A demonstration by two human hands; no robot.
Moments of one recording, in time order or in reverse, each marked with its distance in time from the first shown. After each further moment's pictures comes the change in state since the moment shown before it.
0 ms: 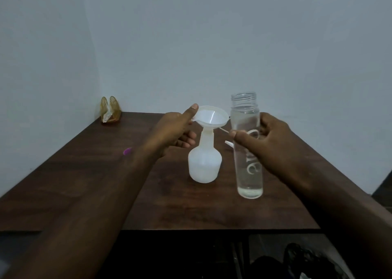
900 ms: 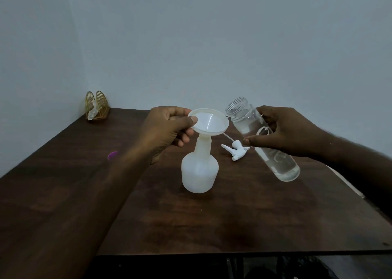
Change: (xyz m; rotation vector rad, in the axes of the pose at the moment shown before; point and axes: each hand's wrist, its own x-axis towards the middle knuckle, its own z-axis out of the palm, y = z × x) left_hand 0.009 0.002 0.005 -0.199 -0.016 0.212; right_hand 0.079 0.025 -0.048 -0.435 -0.339 -0.188
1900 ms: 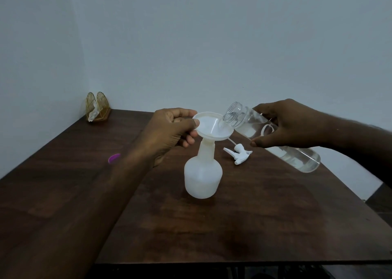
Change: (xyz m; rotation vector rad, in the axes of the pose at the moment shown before) left_hand 0.005 0.001 -0.002 -0.051 -0.029 0.010; right_hand 0.023 -0.016 -0.020 -0.210 -0.164 -0.010
